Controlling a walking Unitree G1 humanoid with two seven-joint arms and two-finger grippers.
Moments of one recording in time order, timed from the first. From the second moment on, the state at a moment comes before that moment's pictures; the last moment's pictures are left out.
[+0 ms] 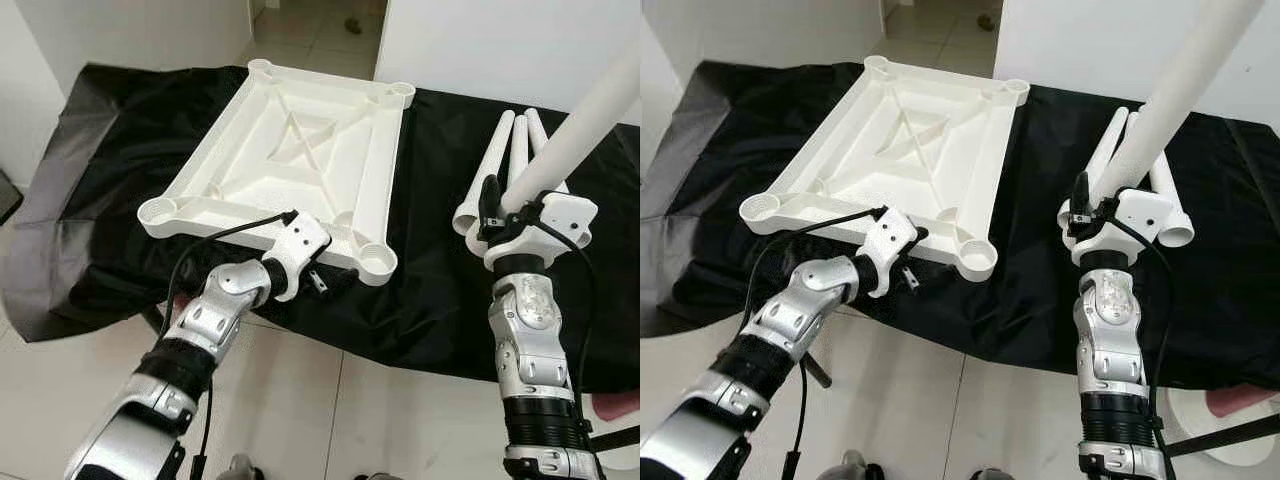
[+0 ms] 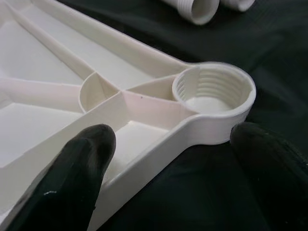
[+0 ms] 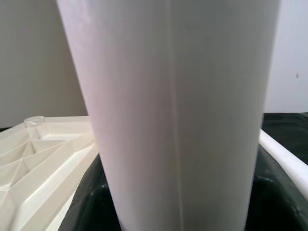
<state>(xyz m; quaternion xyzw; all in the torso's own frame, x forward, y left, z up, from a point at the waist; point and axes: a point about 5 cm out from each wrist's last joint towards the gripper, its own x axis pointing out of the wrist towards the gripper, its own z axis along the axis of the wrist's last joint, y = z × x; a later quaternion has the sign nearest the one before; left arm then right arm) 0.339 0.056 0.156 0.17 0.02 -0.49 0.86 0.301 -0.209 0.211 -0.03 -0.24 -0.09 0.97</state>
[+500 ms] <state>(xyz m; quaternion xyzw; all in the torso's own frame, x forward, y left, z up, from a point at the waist) 0.349 0.067 0.183 0.10 -0.04 -0.46 0.88 0.291 -0.208 0.204 -0.02 -0.24 -0.08 0.97</state>
